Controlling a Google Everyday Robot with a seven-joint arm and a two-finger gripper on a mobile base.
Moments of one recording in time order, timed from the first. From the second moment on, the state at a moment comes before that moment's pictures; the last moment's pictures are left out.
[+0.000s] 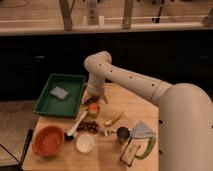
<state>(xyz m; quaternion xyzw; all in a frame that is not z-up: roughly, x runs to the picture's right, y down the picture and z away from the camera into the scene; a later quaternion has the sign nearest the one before) -0.053 0.076 0.791 -0.23 -0.34 -0.64 0.65</state>
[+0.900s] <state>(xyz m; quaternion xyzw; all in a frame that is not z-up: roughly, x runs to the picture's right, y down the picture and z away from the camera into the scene) -0.052 0.073 0.792 -0.22 -0.34 -0.64 0.65</state>
